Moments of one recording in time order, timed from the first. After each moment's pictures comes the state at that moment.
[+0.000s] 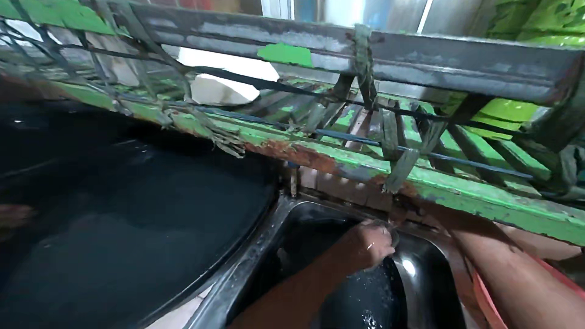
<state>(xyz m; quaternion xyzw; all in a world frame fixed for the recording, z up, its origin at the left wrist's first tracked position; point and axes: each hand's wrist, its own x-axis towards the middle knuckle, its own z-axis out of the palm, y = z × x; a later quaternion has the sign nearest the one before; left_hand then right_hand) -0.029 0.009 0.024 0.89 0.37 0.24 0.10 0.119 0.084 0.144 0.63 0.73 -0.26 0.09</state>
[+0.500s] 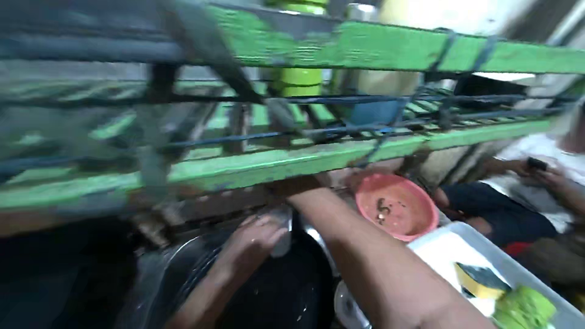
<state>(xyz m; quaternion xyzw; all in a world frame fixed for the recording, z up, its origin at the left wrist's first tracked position) -0.044 0.009 0.035 0.90 0.29 0.32 -0.03 0.119 0.043 0.108 0.60 0.77 -0.04 -0.22</state>
